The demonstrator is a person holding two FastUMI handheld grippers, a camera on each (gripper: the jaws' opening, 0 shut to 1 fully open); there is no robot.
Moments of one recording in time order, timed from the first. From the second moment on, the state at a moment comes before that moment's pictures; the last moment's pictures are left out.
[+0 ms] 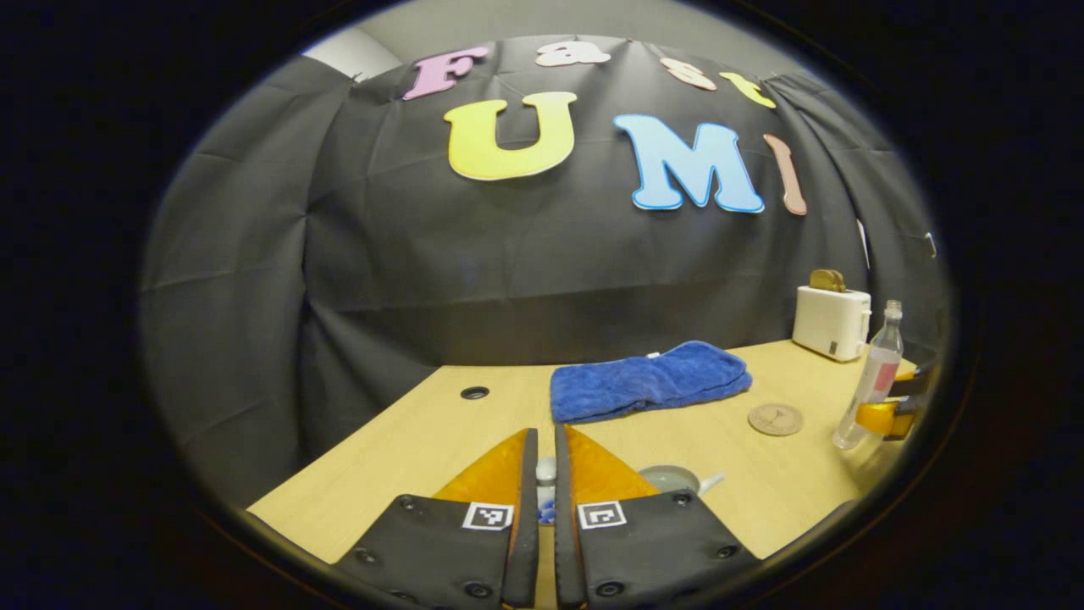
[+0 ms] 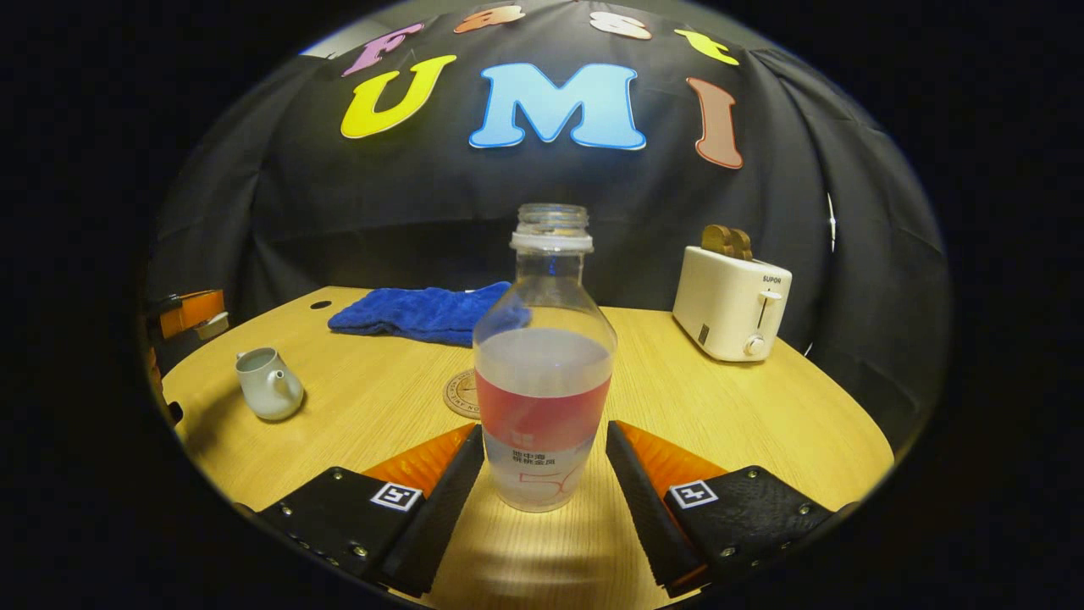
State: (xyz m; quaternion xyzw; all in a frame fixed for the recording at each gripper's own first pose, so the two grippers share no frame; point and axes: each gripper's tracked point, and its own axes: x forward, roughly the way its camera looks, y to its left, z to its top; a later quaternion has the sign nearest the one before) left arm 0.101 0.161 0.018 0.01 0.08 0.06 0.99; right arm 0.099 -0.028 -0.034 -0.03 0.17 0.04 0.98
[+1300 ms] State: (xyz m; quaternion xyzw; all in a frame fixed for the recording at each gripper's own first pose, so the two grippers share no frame) left arm 0.071 0.210 -0.003 -0.01 0.10 0.09 0.99; right arm 0.149 0.051 0.042 -0.39 0.09 0.09 0.91
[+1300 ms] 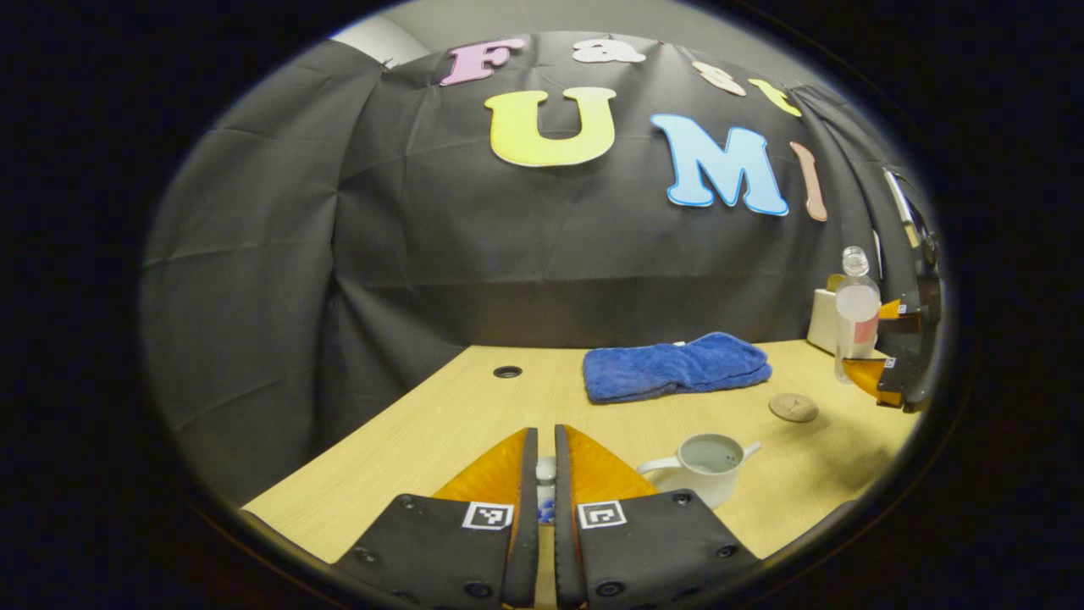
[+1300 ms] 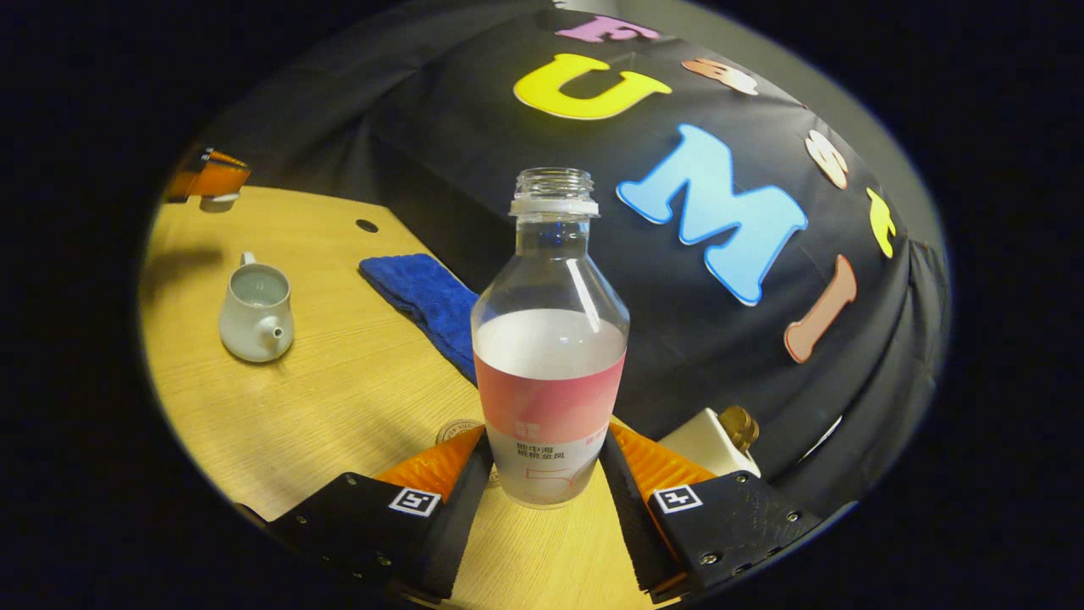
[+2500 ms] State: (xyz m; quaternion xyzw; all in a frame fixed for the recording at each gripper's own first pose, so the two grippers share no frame) left arm 0.048 0.245 -0.028 -0.03 0.12 0.11 0.99; right arm 0.171 0.135 0.027 -0.74 0.00 0.10 0.66
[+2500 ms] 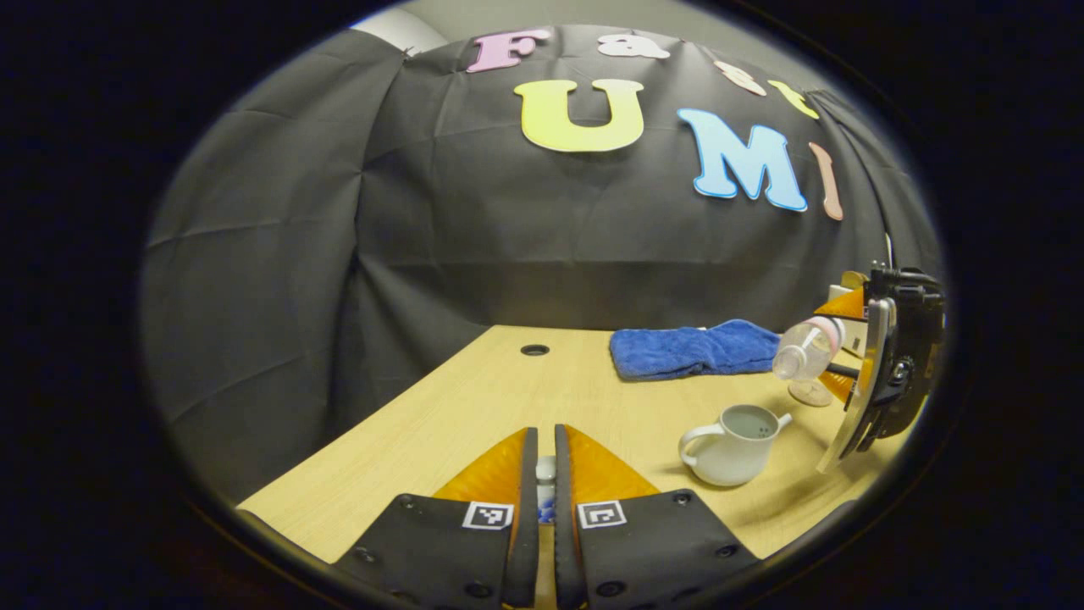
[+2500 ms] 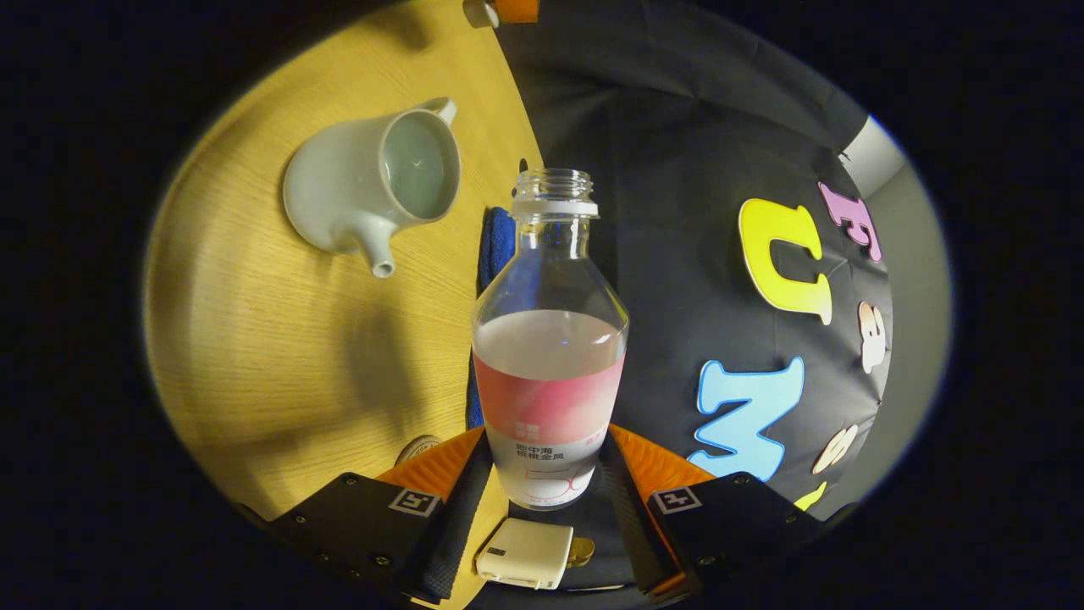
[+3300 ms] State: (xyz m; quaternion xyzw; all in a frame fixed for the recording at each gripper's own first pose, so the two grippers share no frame) left arm 0.047 0.246 -0.036 -0.03 0.13 0.11 0.99; right arm 0.178 0.156 0.046 -0.82 -0.08 0.08 0.56
